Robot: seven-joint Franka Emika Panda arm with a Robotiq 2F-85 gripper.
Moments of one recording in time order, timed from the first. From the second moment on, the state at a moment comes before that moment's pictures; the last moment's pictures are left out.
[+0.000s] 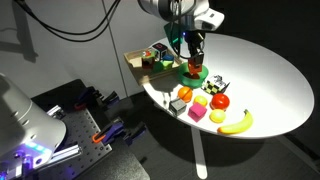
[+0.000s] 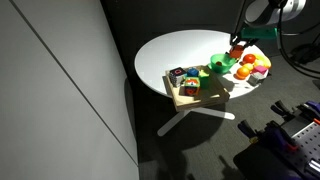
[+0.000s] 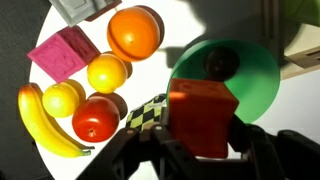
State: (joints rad) arm -0.01 0.37 -0.18 -2.21 0.06 2.79 0.41
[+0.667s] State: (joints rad) arm -0.01 0.40 -0.17 -2.20 0.09 2.85 0.41
